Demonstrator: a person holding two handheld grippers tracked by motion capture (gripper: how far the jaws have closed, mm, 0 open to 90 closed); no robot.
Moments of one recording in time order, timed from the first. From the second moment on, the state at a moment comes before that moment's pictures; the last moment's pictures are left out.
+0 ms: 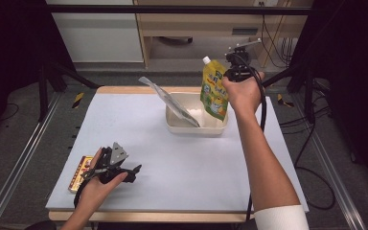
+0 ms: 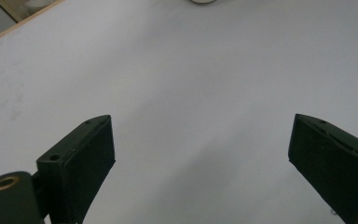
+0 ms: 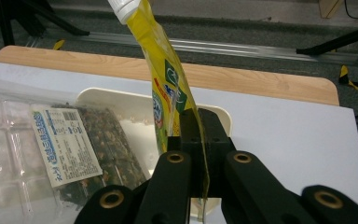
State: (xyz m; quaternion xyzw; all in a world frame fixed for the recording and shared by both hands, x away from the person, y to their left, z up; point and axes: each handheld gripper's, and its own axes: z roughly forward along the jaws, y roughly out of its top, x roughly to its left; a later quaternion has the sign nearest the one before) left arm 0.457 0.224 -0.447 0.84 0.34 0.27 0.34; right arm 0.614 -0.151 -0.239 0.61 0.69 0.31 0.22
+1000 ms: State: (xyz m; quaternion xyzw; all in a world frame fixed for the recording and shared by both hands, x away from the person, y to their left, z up) left arm 0.457 0.222 -0.448 0.84 0.33 0.26 0.33; right arm 0.634 -0.137 -0.253 0.64 0.67 0.29 0.23
